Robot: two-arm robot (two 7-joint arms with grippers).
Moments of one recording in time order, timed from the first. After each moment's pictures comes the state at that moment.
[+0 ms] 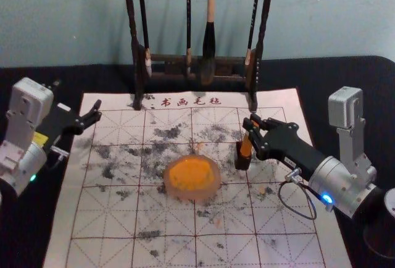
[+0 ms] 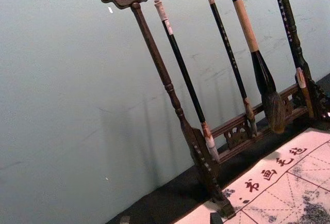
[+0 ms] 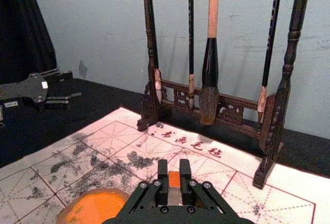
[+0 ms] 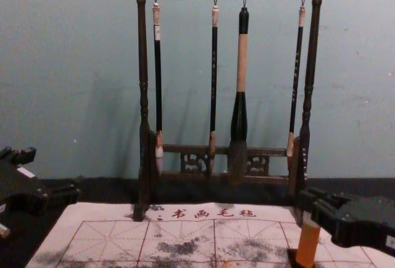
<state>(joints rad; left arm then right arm) -0.20 0.60 0.45 -1.41 -0.25 -0.12 0.03 0.07 0.38 -0.33 -1.51 0.42 -0.04 0.39</state>
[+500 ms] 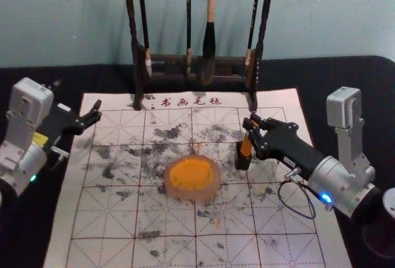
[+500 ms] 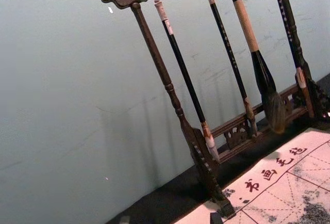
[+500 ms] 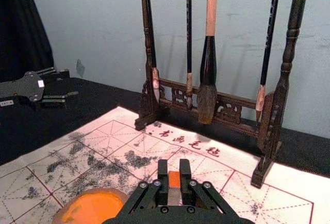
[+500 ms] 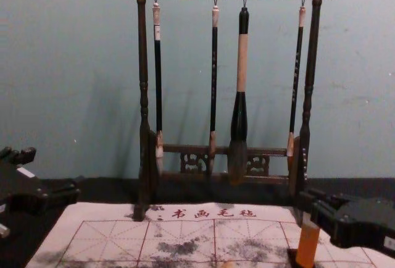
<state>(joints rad) -0.20 0.60 0.45 -1.41 -0.25 -0.12 0.03 0.08 0.37 -0.32 -1.50 0.41 -0.04 0.39</state>
